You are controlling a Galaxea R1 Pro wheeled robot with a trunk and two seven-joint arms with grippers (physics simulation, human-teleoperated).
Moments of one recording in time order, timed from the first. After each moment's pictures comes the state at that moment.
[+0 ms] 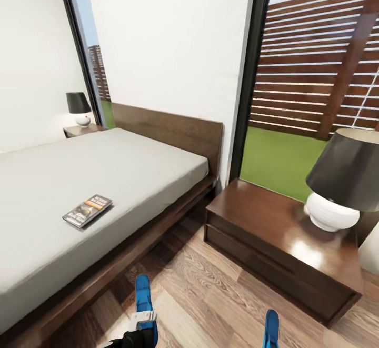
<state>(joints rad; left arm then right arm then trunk) -0.31 0.06 -0.50 -0.57 0.67 0.14 -0.10 -0.33 -0.27 -0.08 -0.15 -0.36 0.22 0.87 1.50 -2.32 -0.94</state>
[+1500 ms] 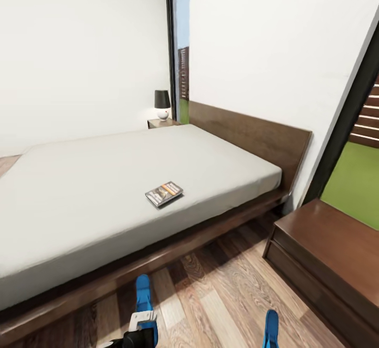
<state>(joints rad) -0.31 0.06 -0.50 -0.57 0.67 0.14 -0.10 -0.33 -0.28 -0.08 -0.15 -0.36 0.22 0.87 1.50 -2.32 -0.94</state>
